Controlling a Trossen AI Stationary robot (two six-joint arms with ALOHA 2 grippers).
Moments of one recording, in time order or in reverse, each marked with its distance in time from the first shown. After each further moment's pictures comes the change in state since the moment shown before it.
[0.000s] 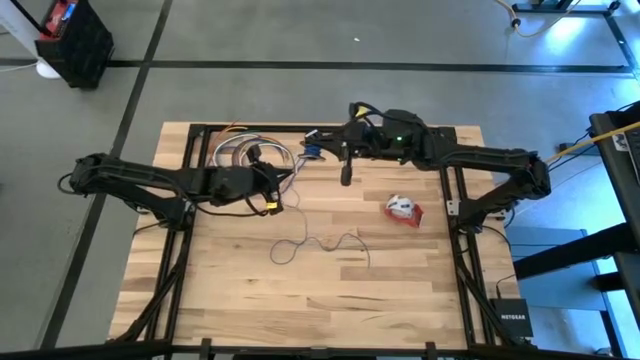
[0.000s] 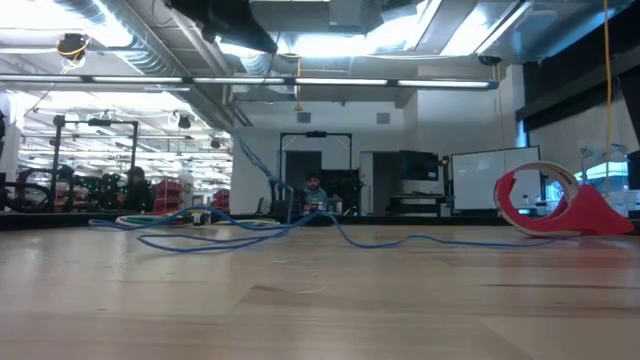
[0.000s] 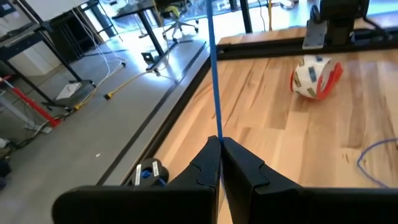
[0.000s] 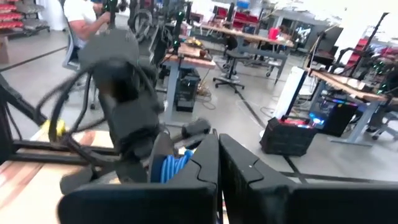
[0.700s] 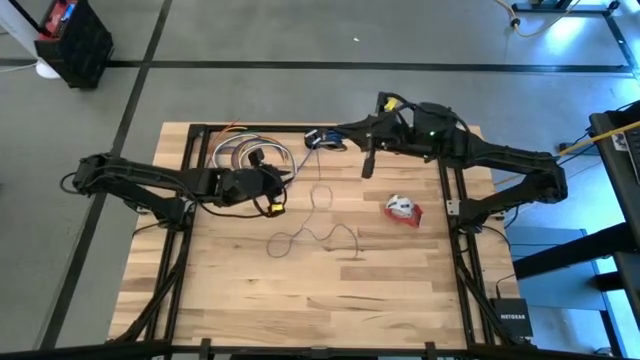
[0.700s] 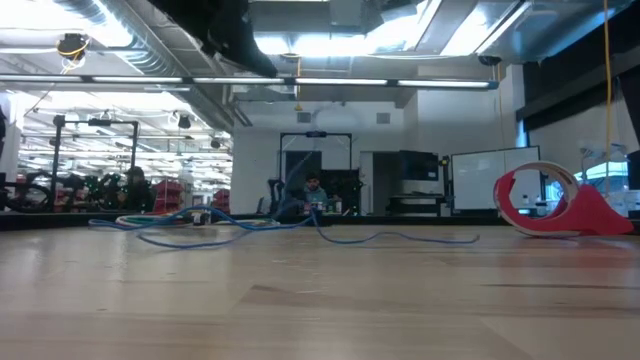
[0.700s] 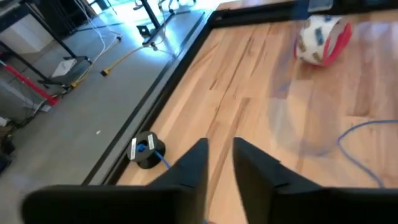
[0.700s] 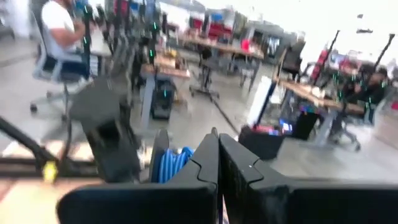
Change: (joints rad) left arm 0.005 0.043 0.008 -0.074 0.005 -0.039; right arm -0.001 -0.147 0.004 -0.134 0.110 -0.031
